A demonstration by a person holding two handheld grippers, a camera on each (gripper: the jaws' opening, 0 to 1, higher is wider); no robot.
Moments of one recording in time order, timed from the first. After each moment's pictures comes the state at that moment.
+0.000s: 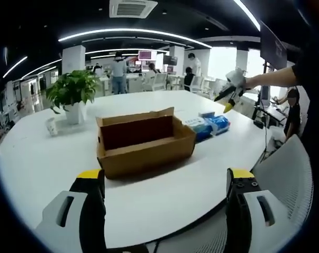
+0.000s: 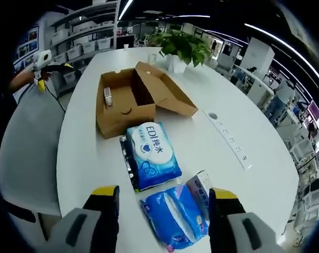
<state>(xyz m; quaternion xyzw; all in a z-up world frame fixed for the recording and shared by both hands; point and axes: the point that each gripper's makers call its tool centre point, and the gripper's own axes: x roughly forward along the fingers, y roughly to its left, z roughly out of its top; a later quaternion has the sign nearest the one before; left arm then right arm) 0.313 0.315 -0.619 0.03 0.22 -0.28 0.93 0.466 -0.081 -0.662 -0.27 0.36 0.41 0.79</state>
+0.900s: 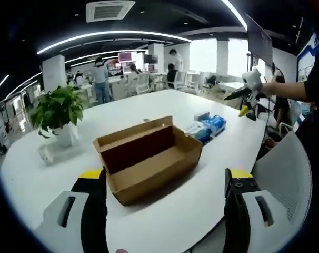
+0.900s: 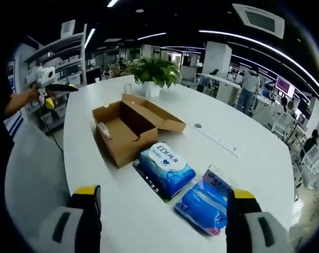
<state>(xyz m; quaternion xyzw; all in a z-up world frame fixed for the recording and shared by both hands) 0.377 0.326 -0.578 0.08 0.21 -0.35 0.91 0.398 -0.054 -0.626 -0.14 0.31 0.31 0.89</state>
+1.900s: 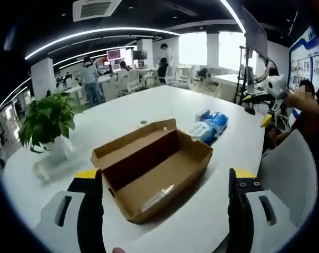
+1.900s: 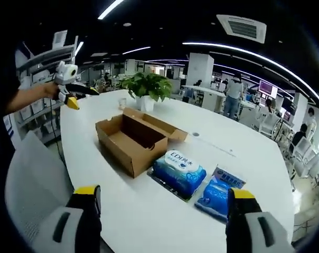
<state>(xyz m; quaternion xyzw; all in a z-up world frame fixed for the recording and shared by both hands) 0.437 0.311 -0.578 0.12 0.22 -0.39 0.89 0.341 -0.015 -0.620 -0.12 0.26 0.26 0.92</state>
